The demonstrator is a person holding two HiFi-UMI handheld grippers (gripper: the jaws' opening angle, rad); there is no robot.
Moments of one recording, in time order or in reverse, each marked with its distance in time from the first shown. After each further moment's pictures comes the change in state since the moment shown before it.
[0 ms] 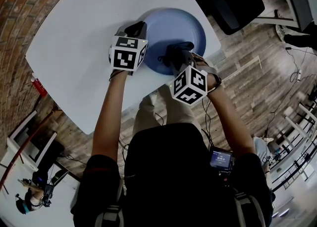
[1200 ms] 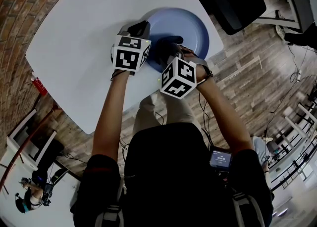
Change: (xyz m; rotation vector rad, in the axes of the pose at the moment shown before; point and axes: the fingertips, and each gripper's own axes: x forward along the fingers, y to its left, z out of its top) left arm 0.001 -0.001 0.001 0.001 -0.002 -0.024; right arm 0.027 -0.002 0.049 -0.025 -0.040 0.032
